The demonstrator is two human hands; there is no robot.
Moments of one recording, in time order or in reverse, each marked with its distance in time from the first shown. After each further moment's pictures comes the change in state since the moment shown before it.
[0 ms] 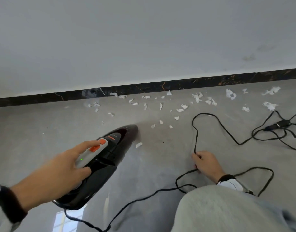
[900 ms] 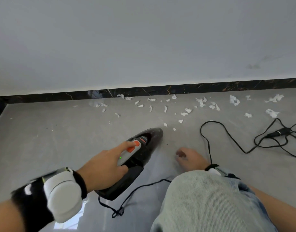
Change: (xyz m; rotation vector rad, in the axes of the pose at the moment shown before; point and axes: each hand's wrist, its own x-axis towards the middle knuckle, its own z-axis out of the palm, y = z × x) left_hand 0.002 0.055 0.035 0.229 -0.119 0.189; right_hand 0.007 -0.059 0.012 -0.300 -0.298 -0.214
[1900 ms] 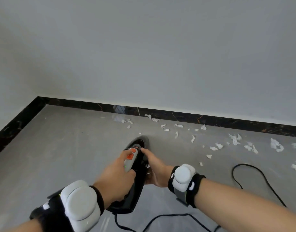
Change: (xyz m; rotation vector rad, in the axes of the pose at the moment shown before) left_hand 0.026 -0.045 0.003 -0.597 0.310 -0.321; right_hand 0.063 -0.220 0.040 1.012 -0.443 0.272
